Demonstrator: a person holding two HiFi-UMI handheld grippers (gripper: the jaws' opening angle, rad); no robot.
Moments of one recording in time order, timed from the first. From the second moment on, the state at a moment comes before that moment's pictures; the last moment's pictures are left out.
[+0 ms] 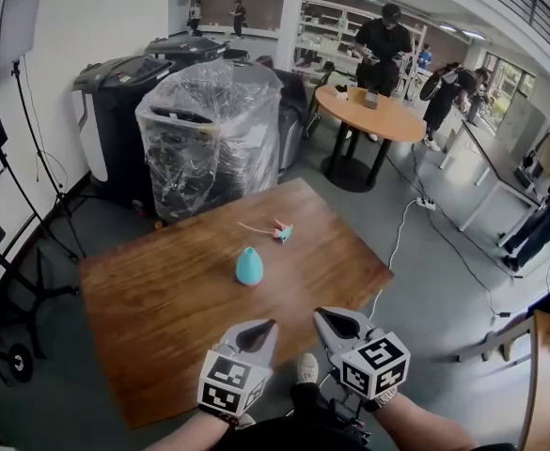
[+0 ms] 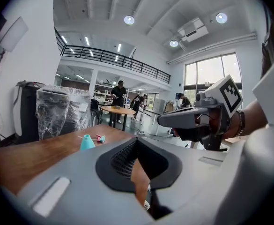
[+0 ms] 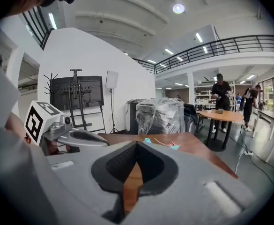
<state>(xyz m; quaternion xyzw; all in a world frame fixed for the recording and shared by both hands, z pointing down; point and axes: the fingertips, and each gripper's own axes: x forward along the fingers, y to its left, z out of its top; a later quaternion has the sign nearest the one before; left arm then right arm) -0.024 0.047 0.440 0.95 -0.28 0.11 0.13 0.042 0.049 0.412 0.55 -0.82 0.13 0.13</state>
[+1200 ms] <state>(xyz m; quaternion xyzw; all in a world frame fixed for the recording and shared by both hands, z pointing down) 0.113 -0.230 0.640 0.80 -0.48 0.29 0.22 0.206 -0.150 0.512 0.38 -0.88 0.23 0.19</state>
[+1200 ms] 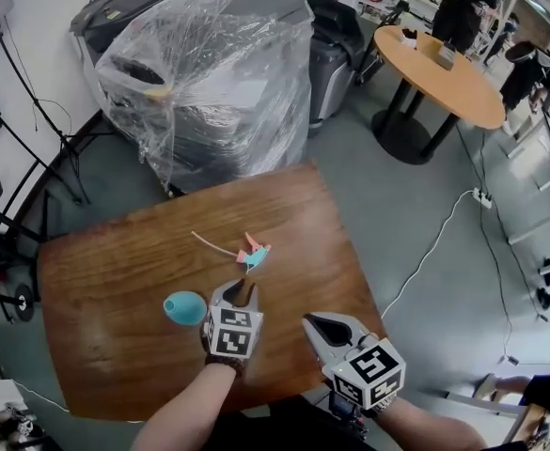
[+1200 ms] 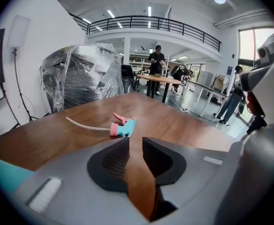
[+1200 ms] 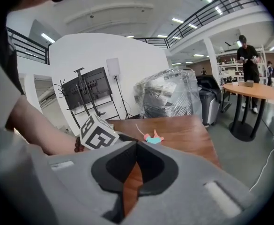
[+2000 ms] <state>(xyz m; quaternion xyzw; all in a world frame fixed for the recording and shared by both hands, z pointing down) 0.108 -0.263 0.677 0.76 -0.50 0.34 0.22 0.228 -0.156 0.517 0.37 -0.88 0.23 0.20</state>
